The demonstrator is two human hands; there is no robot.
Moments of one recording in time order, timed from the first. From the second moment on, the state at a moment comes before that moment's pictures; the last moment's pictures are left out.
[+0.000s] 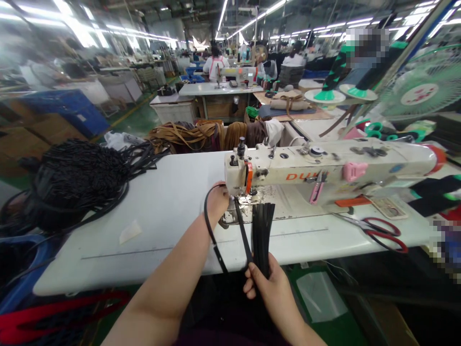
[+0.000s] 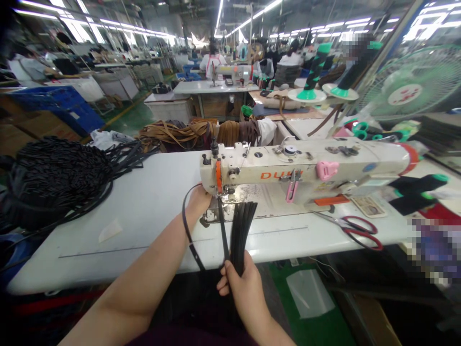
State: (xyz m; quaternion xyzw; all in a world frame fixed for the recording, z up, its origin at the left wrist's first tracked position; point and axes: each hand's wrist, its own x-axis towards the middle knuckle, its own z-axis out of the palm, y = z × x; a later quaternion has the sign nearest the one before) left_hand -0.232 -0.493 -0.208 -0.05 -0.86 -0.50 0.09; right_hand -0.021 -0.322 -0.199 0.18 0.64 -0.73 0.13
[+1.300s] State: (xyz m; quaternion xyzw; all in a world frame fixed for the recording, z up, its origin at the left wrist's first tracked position) left_hand -0.140 -0.499 -0.219 -0.20 -0.91 -0.33 0.12; right_hand -0.003 -0.301 -0.195 0.22 0.60 -0.74 0.19
